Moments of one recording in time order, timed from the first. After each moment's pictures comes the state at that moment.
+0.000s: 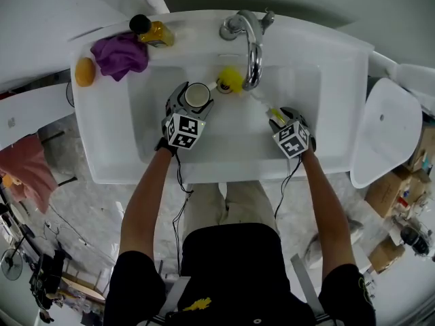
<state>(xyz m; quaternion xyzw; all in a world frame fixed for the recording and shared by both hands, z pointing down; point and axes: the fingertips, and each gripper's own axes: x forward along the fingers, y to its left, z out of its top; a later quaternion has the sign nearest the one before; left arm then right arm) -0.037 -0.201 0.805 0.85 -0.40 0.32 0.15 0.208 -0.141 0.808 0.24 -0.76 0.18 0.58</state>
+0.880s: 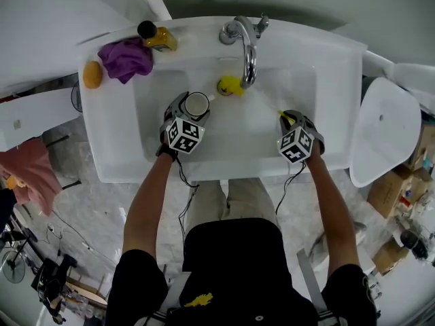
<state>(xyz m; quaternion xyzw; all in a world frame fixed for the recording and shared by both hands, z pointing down) -0.048 -0.172 0.806 0.84 -0.35 0.39 0.15 0.221 -0.151 0.755 0.24 -0.74 0.07 0.62</state>
